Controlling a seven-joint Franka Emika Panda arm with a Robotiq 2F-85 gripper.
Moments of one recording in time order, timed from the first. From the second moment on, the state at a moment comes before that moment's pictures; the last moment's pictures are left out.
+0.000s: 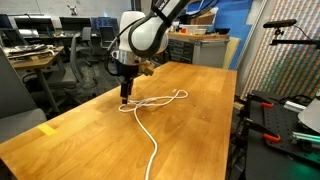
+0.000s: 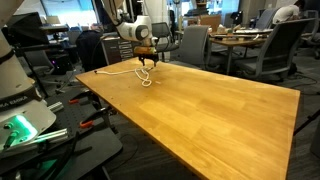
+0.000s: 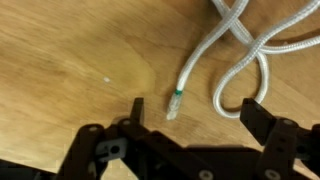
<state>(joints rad) 0.14 0.85 0.22 -1.62 -0.11 2.60 -0.29</state>
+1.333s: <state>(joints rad) 0.12 0.92 0.17 -1.53 -0.10 2.68 -0.31</state>
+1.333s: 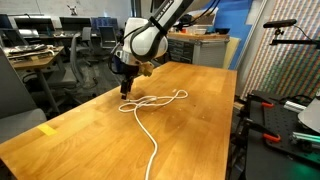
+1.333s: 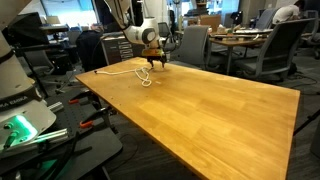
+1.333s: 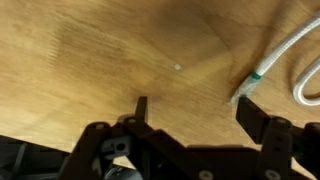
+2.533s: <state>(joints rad) 0.17 0.90 0.15 -1.56 -0.12 2.71 -0.26</state>
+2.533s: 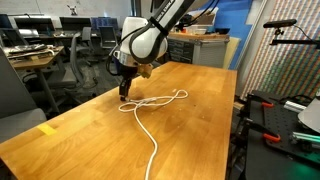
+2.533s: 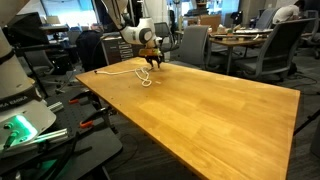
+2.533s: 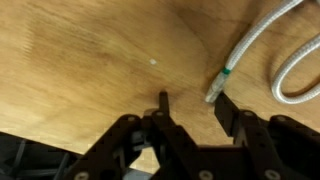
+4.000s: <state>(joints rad) 0.18 0.69 0.03 -1.82 -0.14 2.76 -0.02</state>
